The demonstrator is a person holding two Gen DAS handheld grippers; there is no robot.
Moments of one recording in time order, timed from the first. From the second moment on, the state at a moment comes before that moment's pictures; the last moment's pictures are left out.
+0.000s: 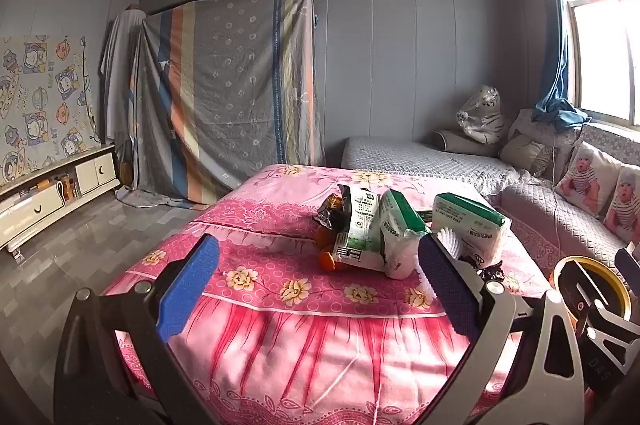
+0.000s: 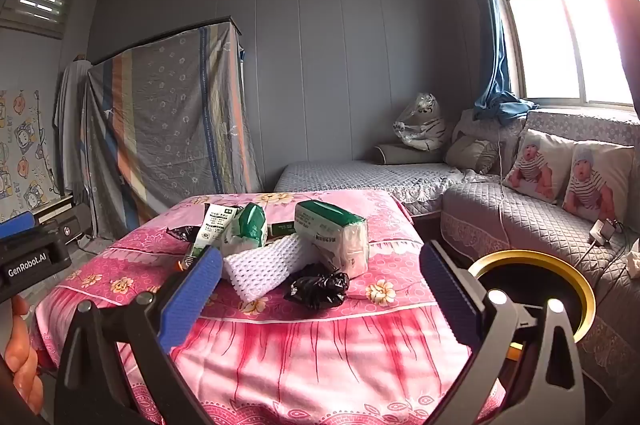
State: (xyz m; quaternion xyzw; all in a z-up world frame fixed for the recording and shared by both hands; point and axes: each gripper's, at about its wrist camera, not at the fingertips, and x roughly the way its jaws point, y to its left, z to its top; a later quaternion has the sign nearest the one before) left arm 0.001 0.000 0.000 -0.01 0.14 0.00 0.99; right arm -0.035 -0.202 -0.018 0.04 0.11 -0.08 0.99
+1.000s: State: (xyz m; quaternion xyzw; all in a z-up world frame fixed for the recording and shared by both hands) left arm -0.001 -0.006 0.002 0.00 0.14 0.00 0.99; right arm -0.034 -0.212 -0.018 0.05 0.11 -0.08 0.99
